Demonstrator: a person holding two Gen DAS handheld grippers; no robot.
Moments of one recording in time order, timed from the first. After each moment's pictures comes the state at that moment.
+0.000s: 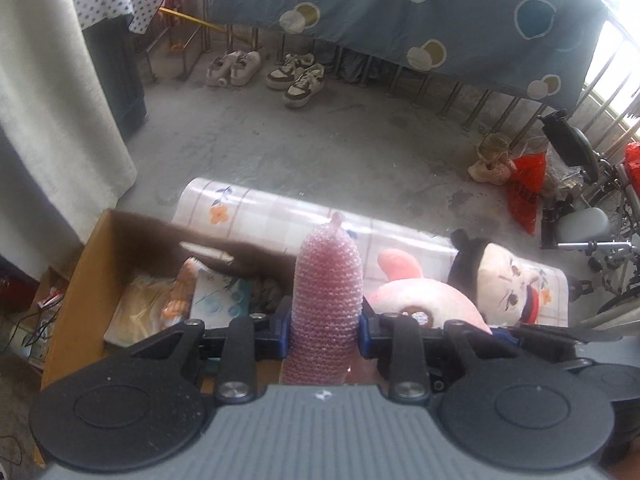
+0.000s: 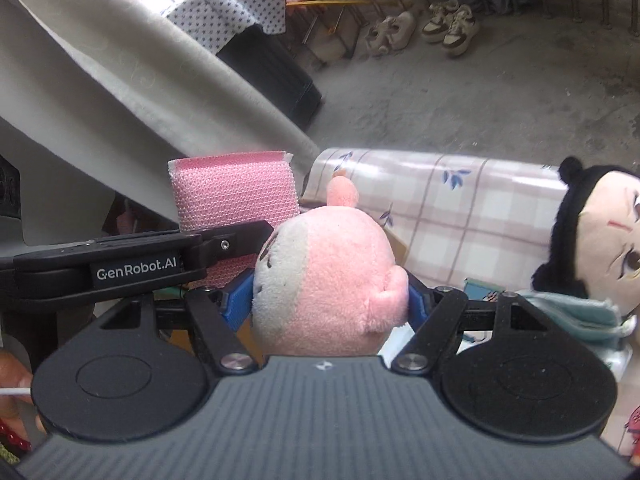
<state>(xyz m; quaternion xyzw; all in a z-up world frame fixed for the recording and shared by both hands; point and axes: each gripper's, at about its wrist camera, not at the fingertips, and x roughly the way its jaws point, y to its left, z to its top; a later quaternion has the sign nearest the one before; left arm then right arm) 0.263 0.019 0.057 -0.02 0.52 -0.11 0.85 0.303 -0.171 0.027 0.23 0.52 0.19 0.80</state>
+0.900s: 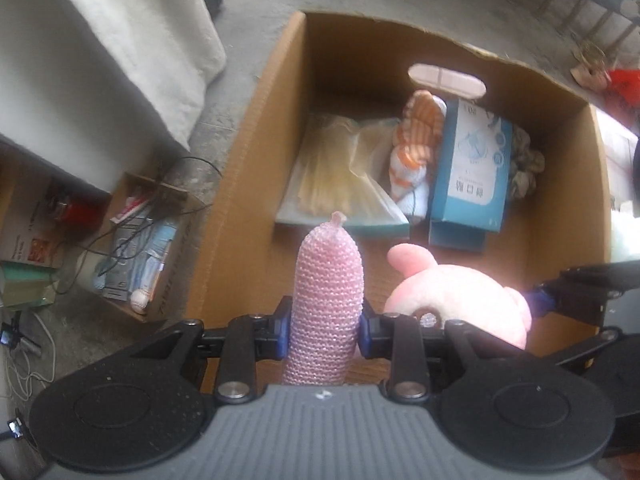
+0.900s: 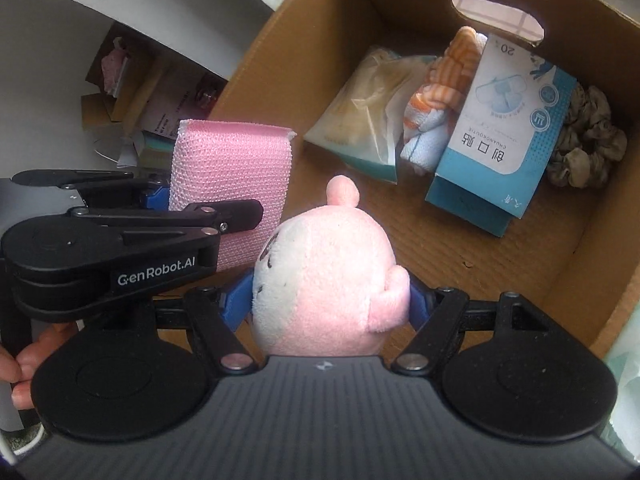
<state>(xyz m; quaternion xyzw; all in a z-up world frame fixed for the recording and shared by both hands) 0.254 0.246 -0.082 0.05 0.65 -0.03 0.76 0.315 0.089 -0.112 0.13 0.66 0.26 0.69</state>
